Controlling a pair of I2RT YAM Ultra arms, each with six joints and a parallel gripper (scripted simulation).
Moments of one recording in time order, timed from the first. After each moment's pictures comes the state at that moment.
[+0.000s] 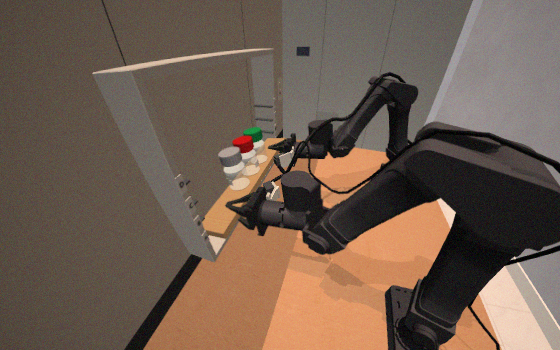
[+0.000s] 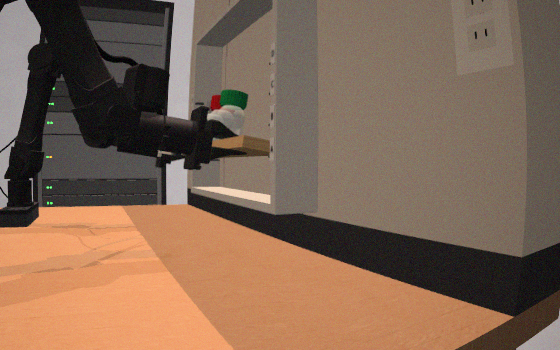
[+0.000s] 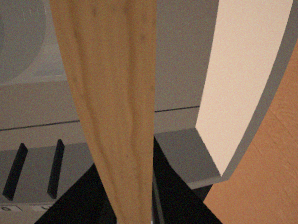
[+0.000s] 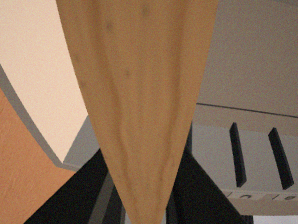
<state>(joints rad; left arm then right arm) -0.40 1.76 0.63 0.97 -0.40 1.52 0.48 1.94 0.94 0.84 0.49 -1.52</state>
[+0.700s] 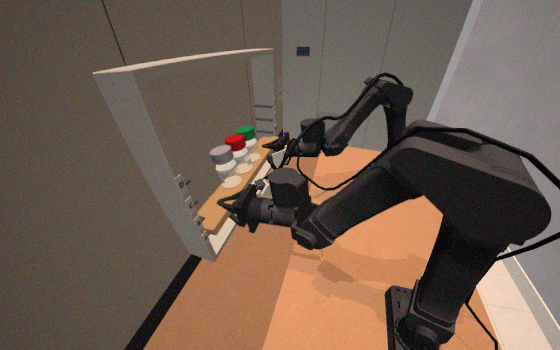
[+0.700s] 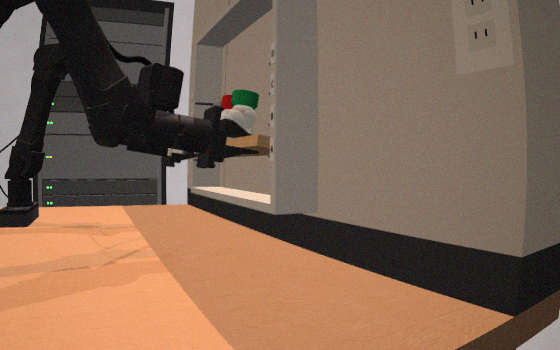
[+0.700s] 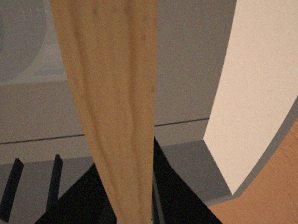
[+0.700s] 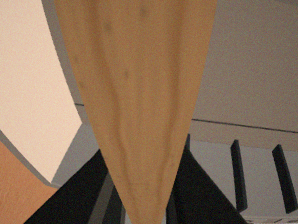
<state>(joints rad) -0.37 1.82 0.73 0.93 -0.37 1.52 0.45 1.99 1.05 0.79 0.46 -1.52</state>
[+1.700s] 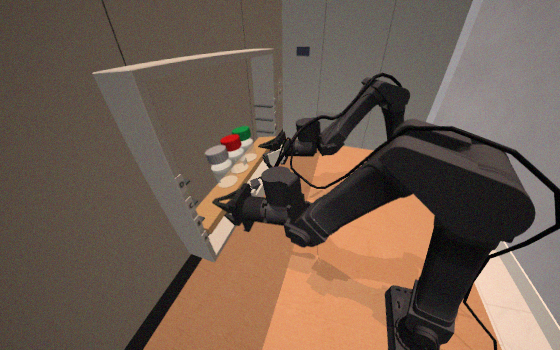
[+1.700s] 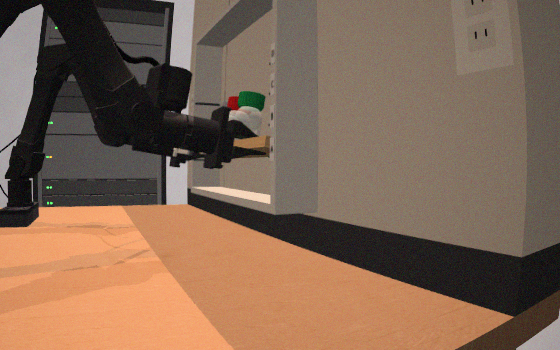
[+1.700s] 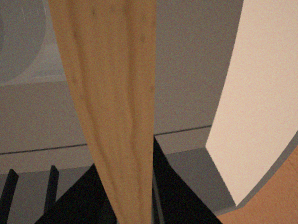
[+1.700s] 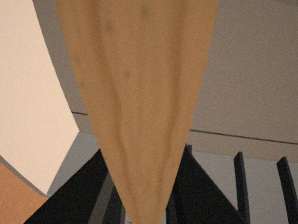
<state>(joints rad) -0.35 1.85 0.78 0.90 -0.36 1.52 0.43 2.03 1.11 0.75 0.45 -1.52</state>
